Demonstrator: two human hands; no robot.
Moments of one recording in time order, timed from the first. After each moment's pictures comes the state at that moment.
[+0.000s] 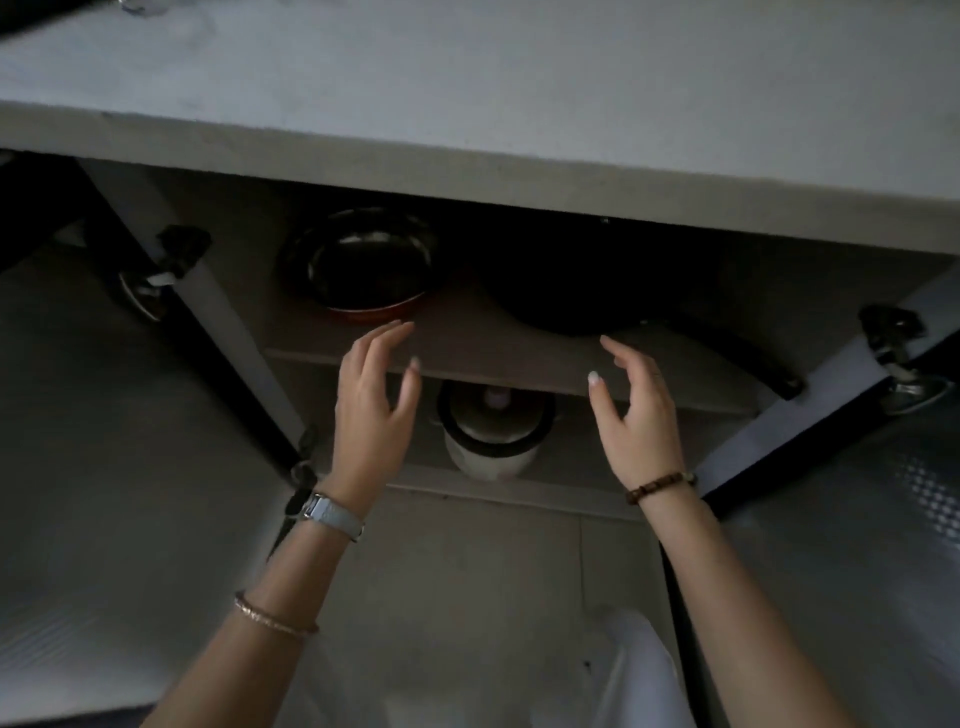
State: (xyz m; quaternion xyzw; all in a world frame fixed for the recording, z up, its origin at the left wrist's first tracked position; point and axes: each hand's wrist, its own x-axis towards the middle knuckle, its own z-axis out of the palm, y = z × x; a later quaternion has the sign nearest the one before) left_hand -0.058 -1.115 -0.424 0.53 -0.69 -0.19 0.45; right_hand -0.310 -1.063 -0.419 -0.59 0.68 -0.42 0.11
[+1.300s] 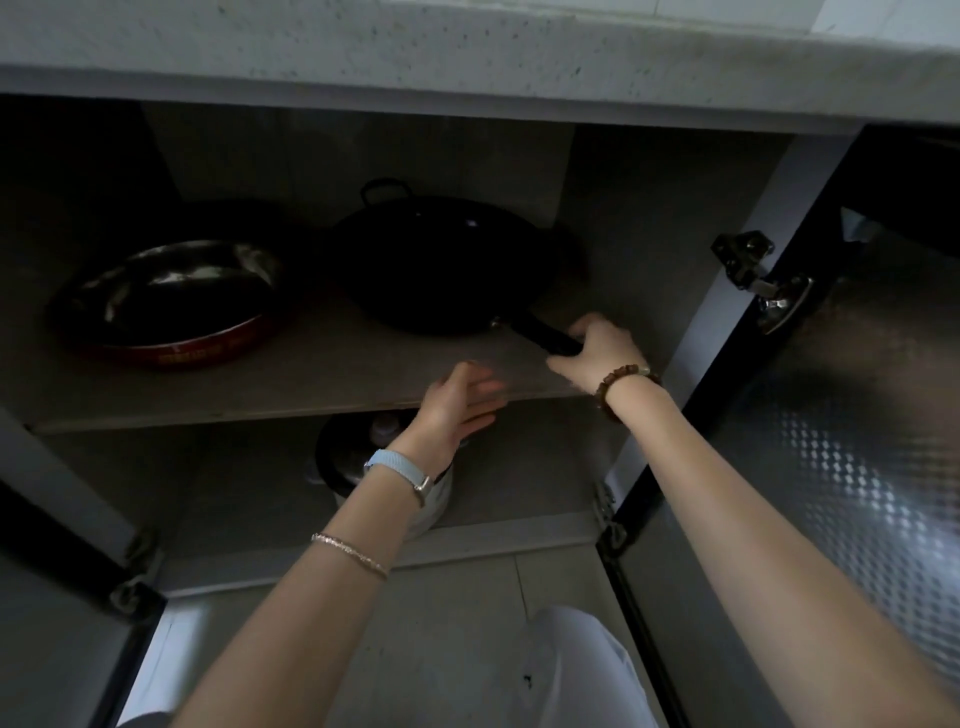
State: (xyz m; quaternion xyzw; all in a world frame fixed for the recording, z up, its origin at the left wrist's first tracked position) left_hand -0.267 -1.160 -0.521 0.40 -0.43 -0.75 0.30; right_hand -0.432 -1.109 -0.463 -0.44 0.85 -0.24 0.13
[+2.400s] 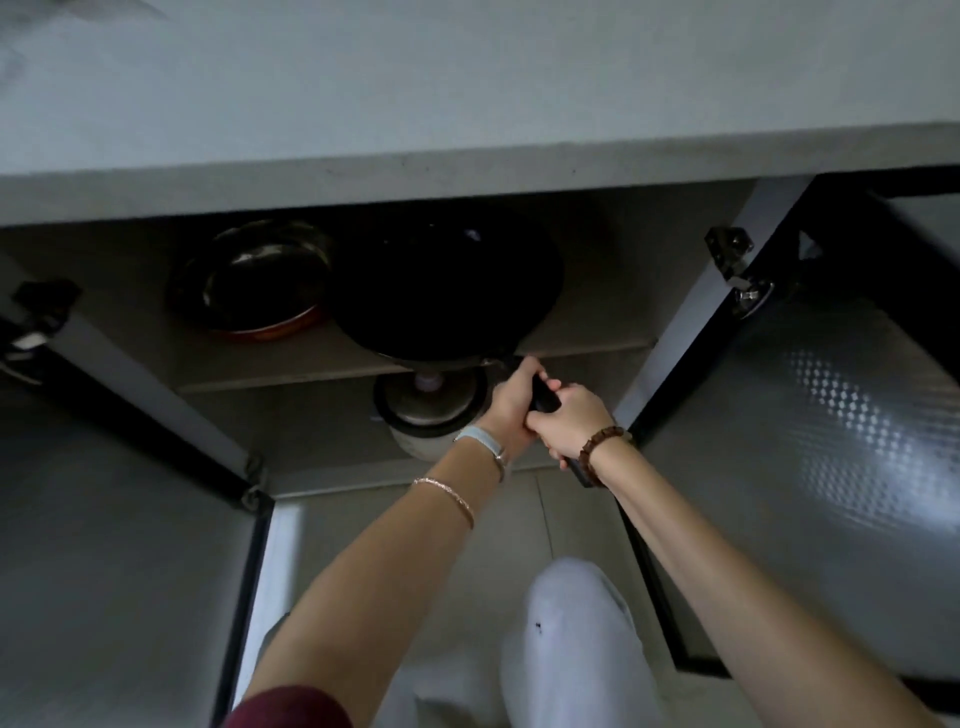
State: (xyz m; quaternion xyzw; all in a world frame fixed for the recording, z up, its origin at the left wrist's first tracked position) left_hand -0.277 -1.088 -0.457 0.49 -0.26 -0.79 0.26; right_hand -0.324 -1.016 -0.417 -0.34 0.82 -0.28 0.36
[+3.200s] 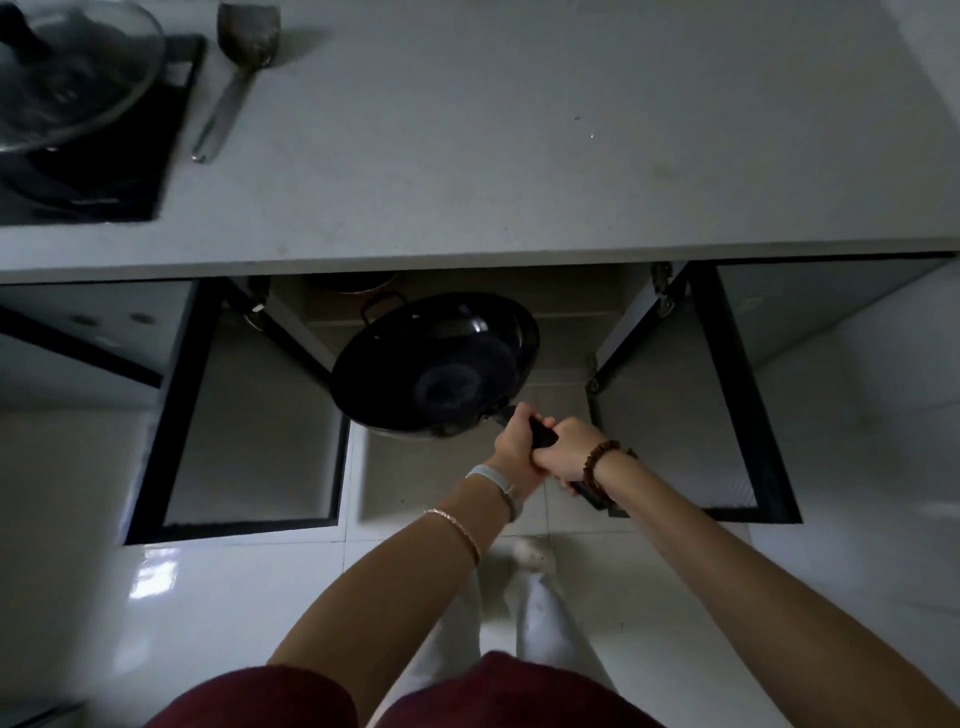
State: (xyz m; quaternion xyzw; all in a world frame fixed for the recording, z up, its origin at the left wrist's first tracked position) left_hand -0.190 -0.905 -0.193 0.59 -0.06 -0.79 0.19; right_hand -0.257 -0.872 -0.126 -0.32 0.78 -0.03 0.54
